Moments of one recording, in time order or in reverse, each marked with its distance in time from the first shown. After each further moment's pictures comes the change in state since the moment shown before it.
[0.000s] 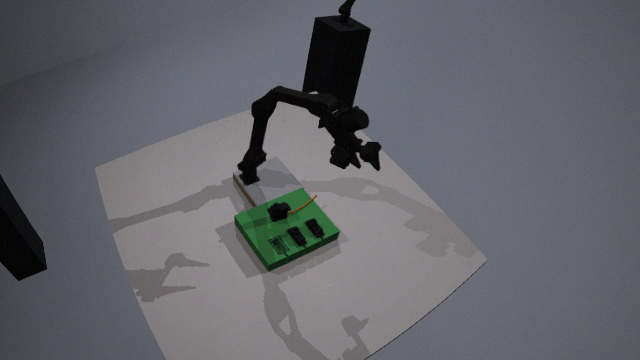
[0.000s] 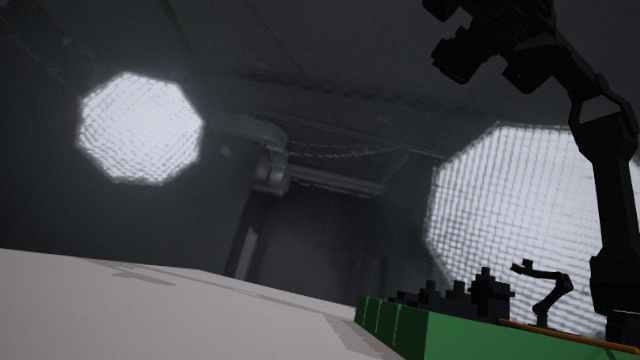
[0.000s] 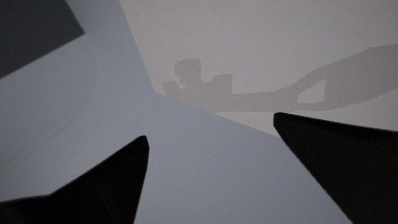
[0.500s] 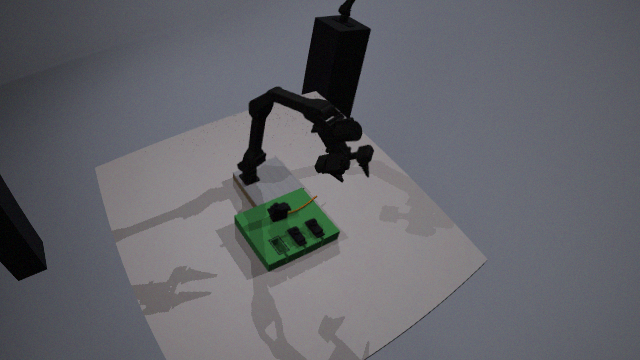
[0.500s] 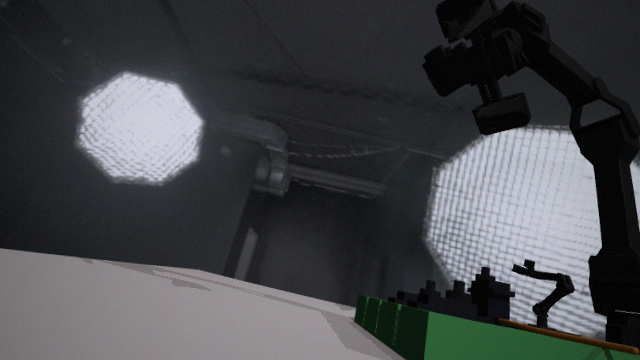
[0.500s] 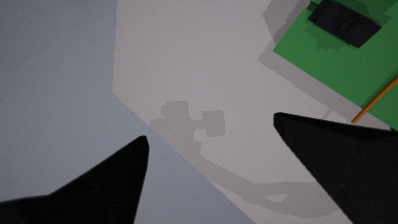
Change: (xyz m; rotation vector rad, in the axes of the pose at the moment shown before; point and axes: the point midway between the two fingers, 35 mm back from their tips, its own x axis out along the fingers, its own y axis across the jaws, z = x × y) arm 0.004 -0.031 0.040 -0.481 -0.083 -0.114
